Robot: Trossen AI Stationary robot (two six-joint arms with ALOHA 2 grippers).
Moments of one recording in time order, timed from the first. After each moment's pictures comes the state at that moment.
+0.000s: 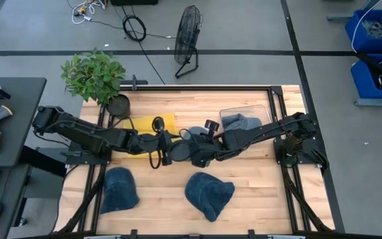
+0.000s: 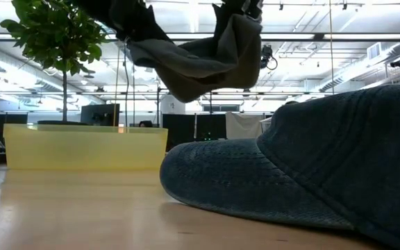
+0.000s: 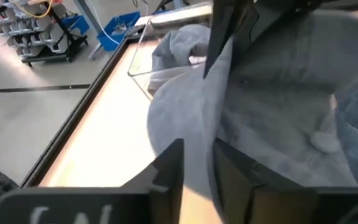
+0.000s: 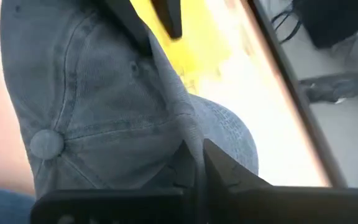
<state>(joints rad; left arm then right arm) -0.21 1.31 0.82 0.00 -0.54 0.01 0.24 1.85 1.67 -0.94 0.60 0.35</state>
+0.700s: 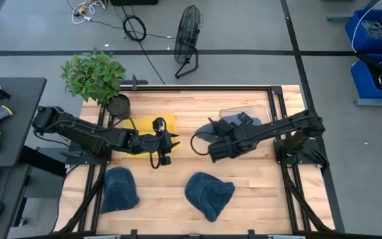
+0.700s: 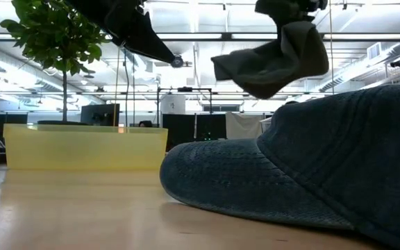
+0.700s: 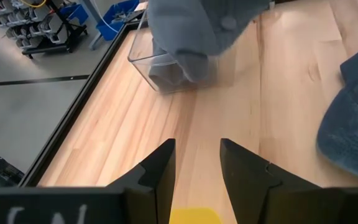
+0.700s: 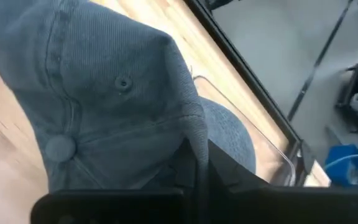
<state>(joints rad) -0.21 1.31 0.82 -0.05 -0.54 0.01 0.24 1.75 1.66 -1.57 0.72 0.96</state>
